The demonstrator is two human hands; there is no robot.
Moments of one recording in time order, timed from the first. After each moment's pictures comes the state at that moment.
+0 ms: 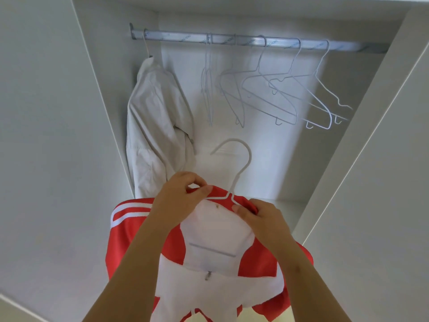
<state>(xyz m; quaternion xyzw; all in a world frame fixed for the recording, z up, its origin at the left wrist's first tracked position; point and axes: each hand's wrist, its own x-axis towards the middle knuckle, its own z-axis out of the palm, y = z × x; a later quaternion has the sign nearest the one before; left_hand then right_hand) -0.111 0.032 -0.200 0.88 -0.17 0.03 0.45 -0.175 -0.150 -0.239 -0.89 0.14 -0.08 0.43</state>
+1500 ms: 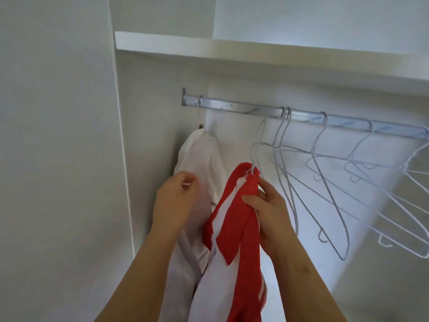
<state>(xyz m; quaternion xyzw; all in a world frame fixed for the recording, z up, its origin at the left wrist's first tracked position) 0.220 0.094 -0.132 0.80 -0.03 0.17 0.57 0.174 -0.068 -0.123 -0.63 0.04 -0.11 0.76</state>
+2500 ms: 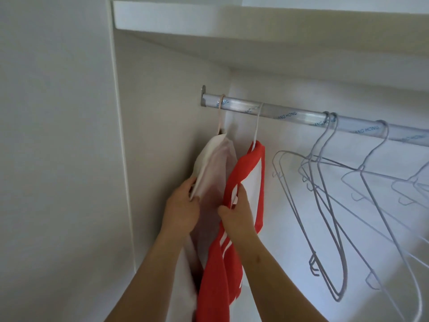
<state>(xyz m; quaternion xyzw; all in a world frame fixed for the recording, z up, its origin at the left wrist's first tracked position) 0.315 0.109 -0.160 0.84 0.01 0.15 0.53 0.304 -0.005 -0.162 -0.84 0.07 -0.07 0.53</state>
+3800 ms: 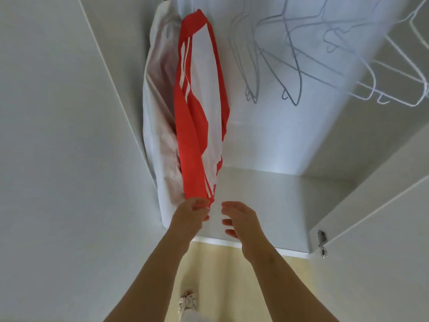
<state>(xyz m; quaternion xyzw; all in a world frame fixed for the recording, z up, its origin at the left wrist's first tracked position) -0.020 0.076 -0.287 0.77 0.10 -0.21 0.59 -0.055 -0.045 -0.293 -0.67 0.26 0.08 0.69</state>
